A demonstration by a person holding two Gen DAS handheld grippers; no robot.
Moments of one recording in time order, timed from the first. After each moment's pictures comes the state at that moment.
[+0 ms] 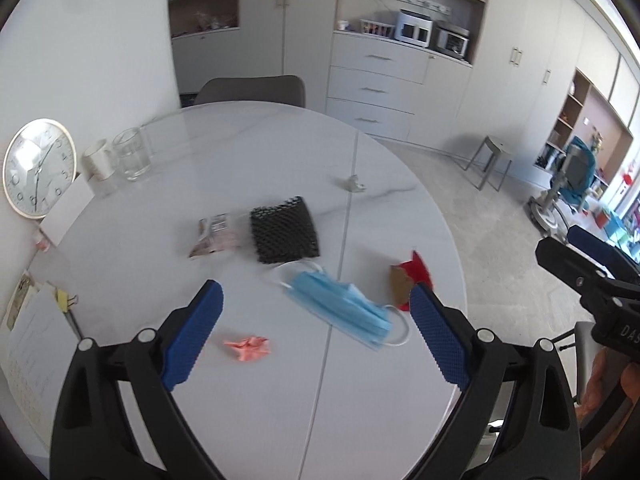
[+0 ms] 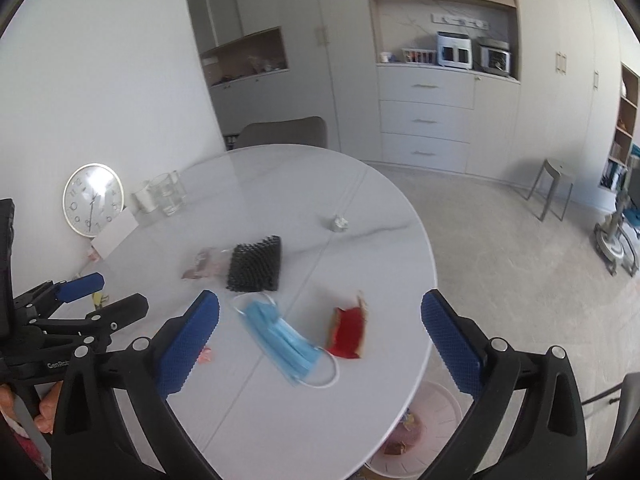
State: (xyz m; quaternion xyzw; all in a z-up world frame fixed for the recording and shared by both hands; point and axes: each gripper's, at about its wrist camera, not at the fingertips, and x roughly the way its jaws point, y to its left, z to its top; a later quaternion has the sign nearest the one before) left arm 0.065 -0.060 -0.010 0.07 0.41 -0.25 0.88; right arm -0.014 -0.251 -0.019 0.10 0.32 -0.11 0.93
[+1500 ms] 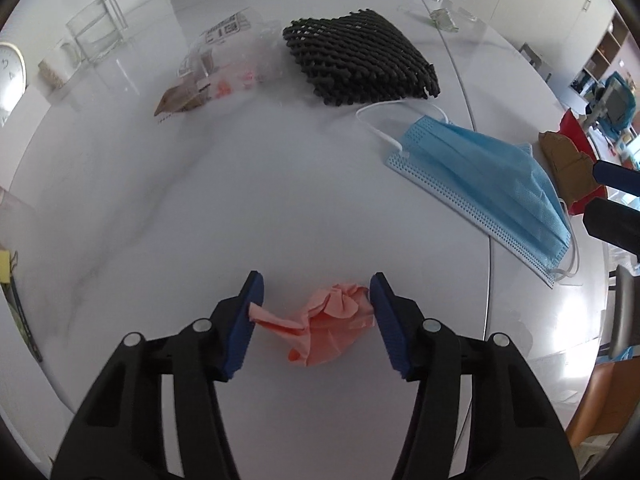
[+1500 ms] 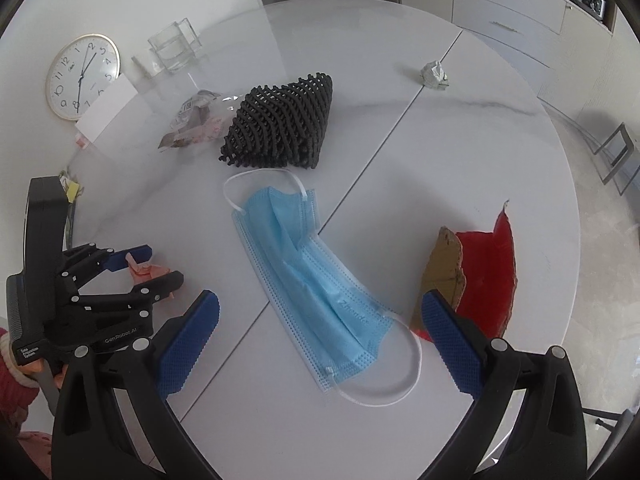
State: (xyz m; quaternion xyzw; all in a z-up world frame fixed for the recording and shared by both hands) left arm 0.155 -0.046 -0.243 0.15 0.55 -0.22 0.79; right arm 0.121 -0.228 -0.203 0.09 0.52 -0.01 0.85
